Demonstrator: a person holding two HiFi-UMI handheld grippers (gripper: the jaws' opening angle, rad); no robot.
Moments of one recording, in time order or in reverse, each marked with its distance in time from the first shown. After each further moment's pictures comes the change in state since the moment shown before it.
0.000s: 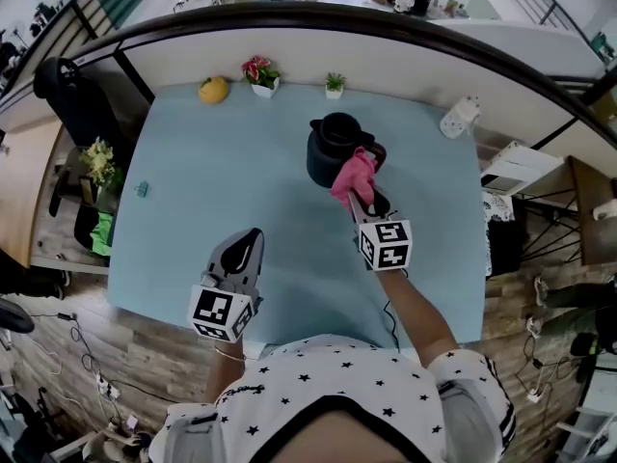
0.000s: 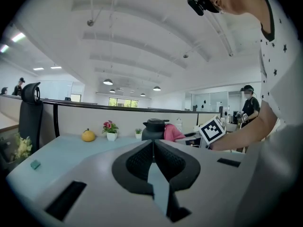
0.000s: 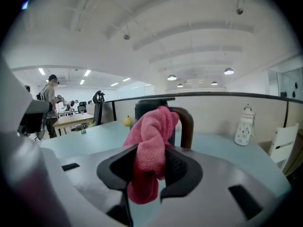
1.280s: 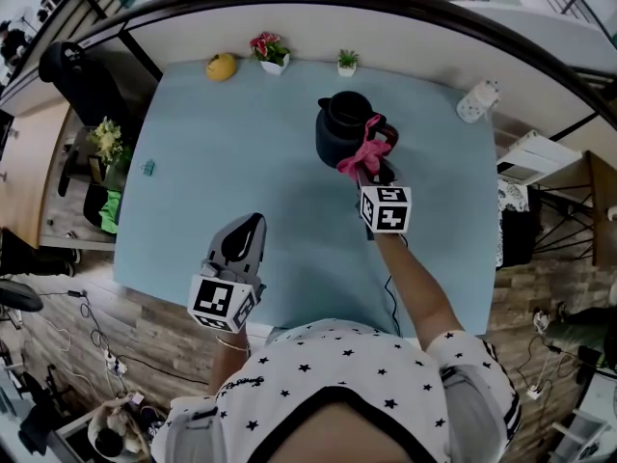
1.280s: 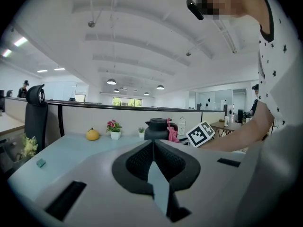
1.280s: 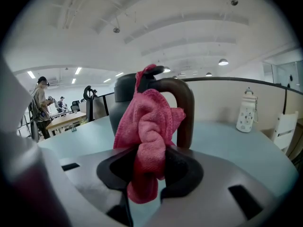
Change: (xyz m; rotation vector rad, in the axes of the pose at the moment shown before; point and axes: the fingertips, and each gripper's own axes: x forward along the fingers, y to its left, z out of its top) left arm -0.002 -0.003 0.002 -0.005 0.016 0.053; right arm 0.050 -0.024 -0.026 0.076 0.084 -0.042
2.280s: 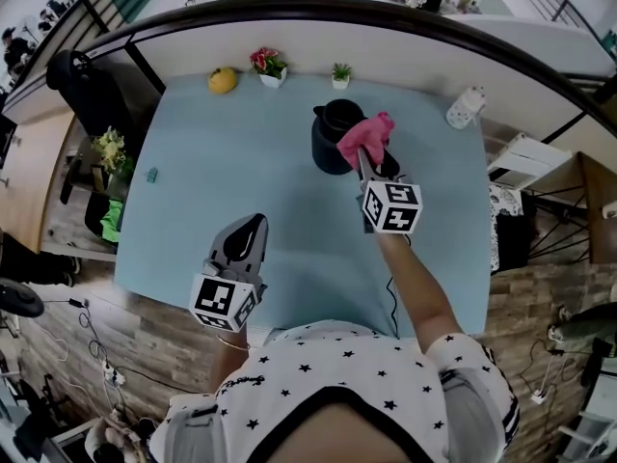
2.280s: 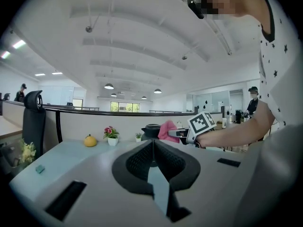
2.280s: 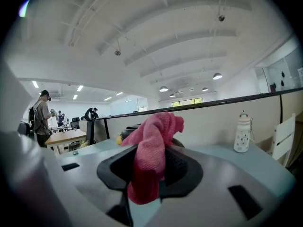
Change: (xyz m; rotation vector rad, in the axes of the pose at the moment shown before) left arm -0.011 -0.014 0.020 0.033 -0.055 -0.023; right arm -0.049 0.003 0.087 0.039 -0.246 -0.001
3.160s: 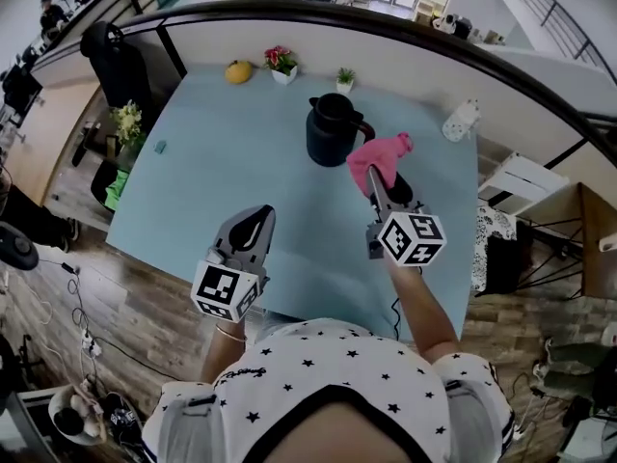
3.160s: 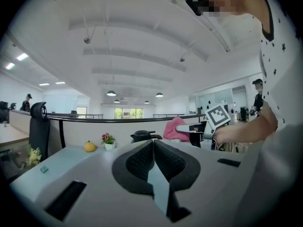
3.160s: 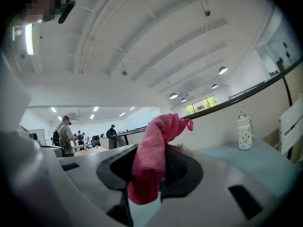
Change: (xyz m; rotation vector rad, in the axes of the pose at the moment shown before) left arm -0.017 -0.082 0.012 0.046 -0.053 0.073; right arm -0.116 -0.005 0.030 0.126 -0.121 0.230
